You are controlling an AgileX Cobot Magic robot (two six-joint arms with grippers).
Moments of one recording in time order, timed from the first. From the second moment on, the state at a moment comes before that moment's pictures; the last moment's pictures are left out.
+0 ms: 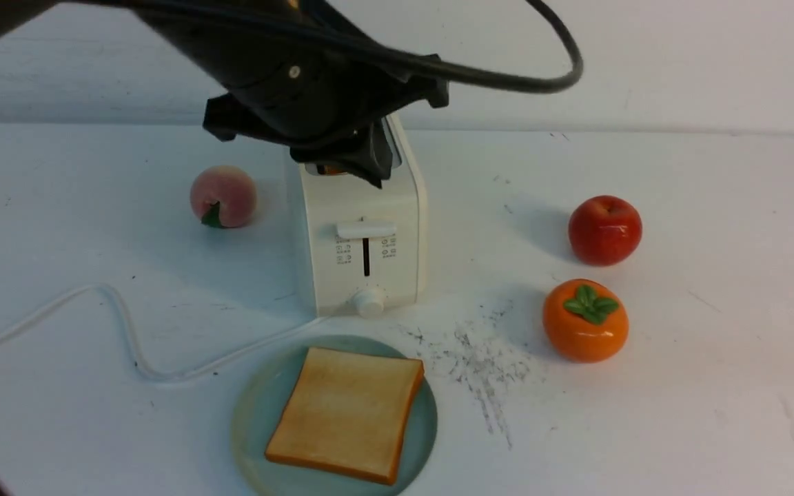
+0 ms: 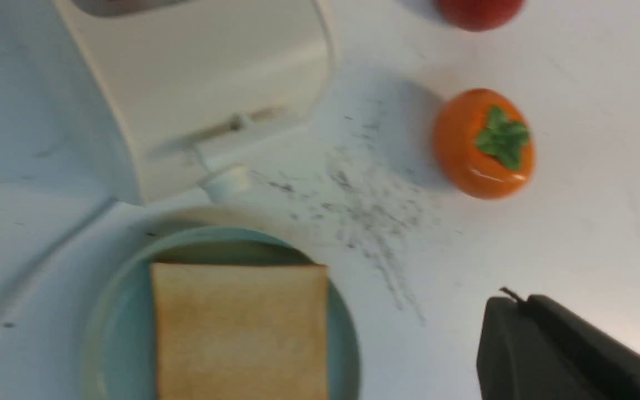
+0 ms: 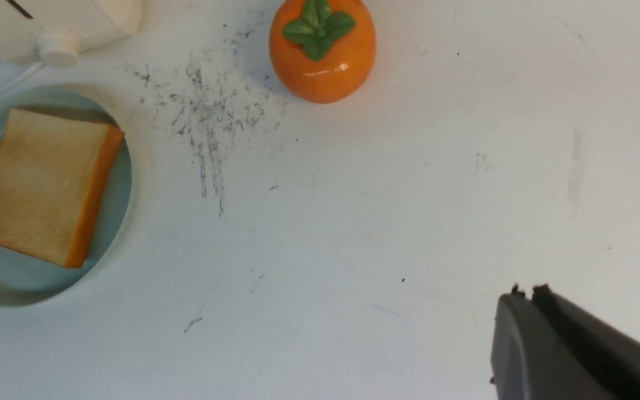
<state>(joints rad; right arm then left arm) 0.04 0.84 -0.98 0.20 1.08 0.01 -0.55 1.69 -1.82 -0.03 1.12 -0.49</state>
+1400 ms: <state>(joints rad) 0.04 0.84 -0.97 0.19 0.99 0.01 -0.56 2.13 -2.16 0.49 1.06 -0.72</state>
